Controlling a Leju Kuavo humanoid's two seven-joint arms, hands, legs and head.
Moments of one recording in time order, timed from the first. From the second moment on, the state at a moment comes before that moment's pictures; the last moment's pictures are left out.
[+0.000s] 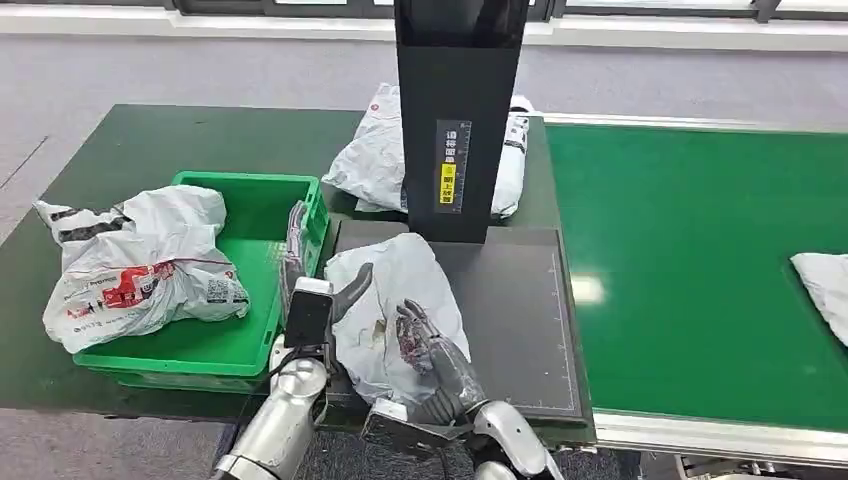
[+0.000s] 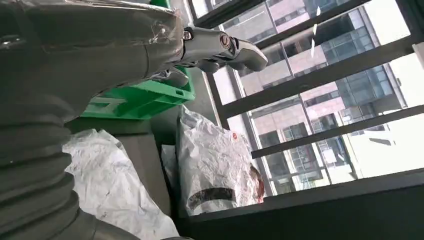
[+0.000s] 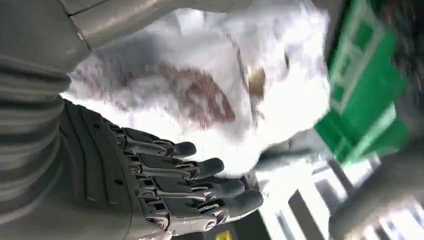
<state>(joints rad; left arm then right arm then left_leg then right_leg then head) -0.34 -0.28 -0.22 -0.92 -0.21 0.58 -0.69 -0.06 0.13 0.55 -1.26 0.86 -0.19 -0.18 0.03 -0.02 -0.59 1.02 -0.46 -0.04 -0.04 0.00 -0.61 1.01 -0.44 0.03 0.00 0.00</state>
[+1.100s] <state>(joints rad) -0.49 -0.24 -0.40 -0.51 -0.97 0.06 -0.27 -0.08 0.17 0.15 -1.31 0.42 -0.53 -0.47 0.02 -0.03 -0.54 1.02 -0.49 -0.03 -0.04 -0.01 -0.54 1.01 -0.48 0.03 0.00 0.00</state>
